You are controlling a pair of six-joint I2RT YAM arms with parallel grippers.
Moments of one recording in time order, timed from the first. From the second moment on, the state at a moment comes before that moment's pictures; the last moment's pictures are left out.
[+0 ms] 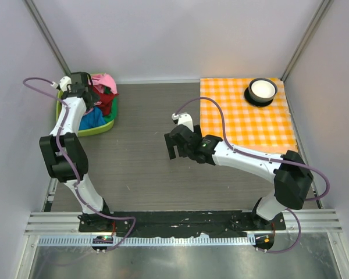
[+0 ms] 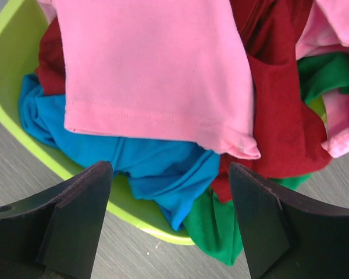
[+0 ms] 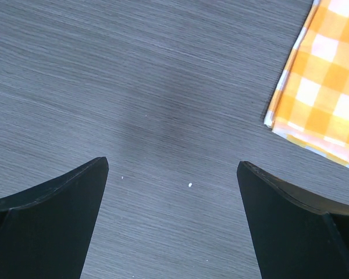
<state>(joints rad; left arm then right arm) 0.13 1.81 1.60 -0.63 -0.41 -0.71 0.96 1.56 1.18 -0.46 0.46 0.48</state>
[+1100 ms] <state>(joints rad) 0.17 1.96 1.51 -0.29 -0.33 -0.69 0.99 1.66 1.15 -0.42 0.46 0.49</state>
